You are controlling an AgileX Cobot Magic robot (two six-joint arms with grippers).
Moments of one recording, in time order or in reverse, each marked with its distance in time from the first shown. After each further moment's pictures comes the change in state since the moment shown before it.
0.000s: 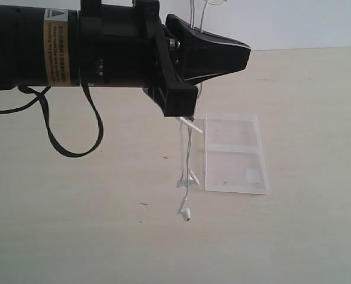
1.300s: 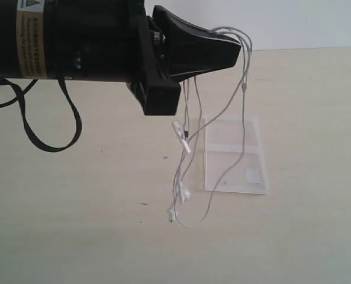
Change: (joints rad) left arm 0.018 -0.063 0.000 0.114 0.023 -0.089; right arm 0.000 -0.118 0.429 0.314 -0.148 -0.237
